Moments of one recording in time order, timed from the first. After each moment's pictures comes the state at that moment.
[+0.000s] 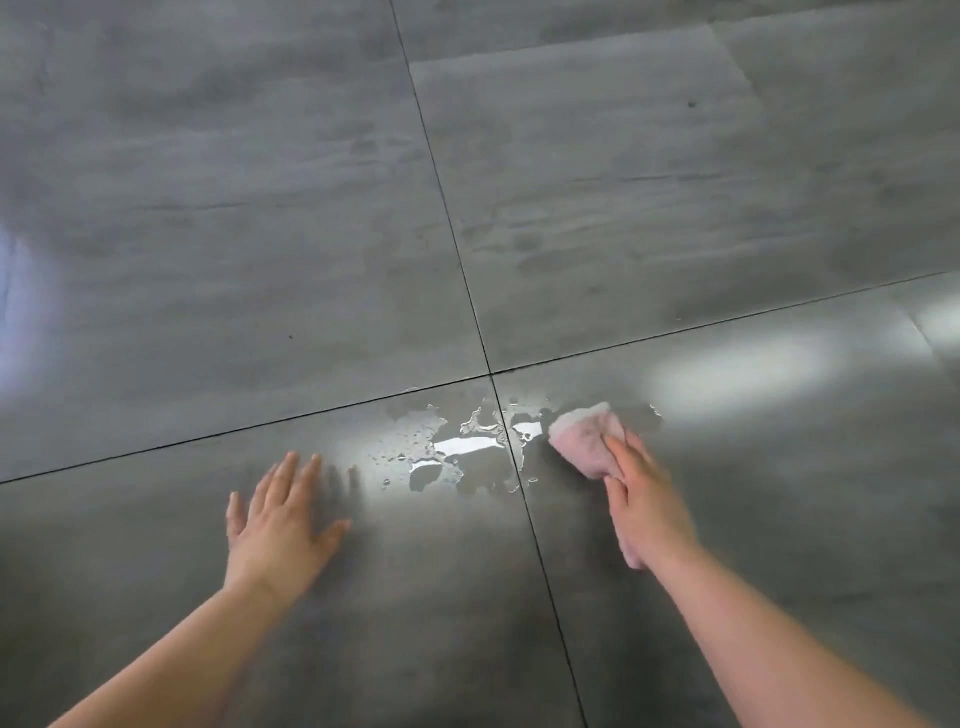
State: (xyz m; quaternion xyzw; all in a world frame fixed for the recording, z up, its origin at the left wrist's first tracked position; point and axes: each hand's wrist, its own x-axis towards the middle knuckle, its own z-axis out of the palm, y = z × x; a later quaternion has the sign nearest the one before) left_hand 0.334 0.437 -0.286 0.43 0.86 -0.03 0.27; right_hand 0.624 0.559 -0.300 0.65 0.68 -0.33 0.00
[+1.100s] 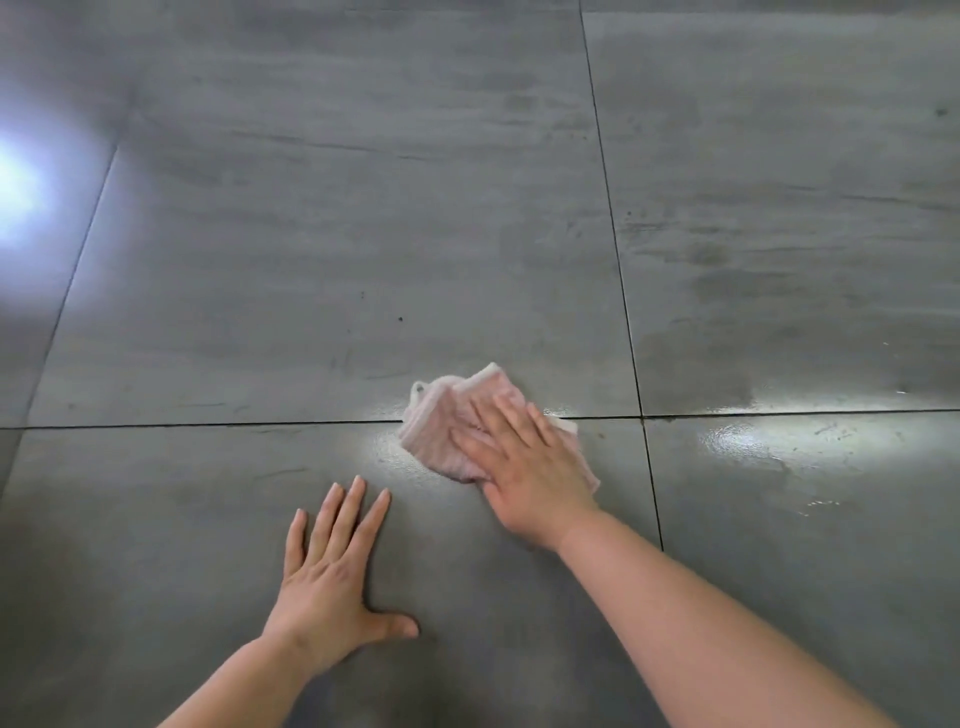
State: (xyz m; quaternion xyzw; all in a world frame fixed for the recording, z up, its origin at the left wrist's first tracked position) left_hand 0.264 0.399 -0.394 0.49 0.80 -0.07 0.32; right_hand 0.396 0.579 -0.391 0.27 0.95 -0.13 0.09
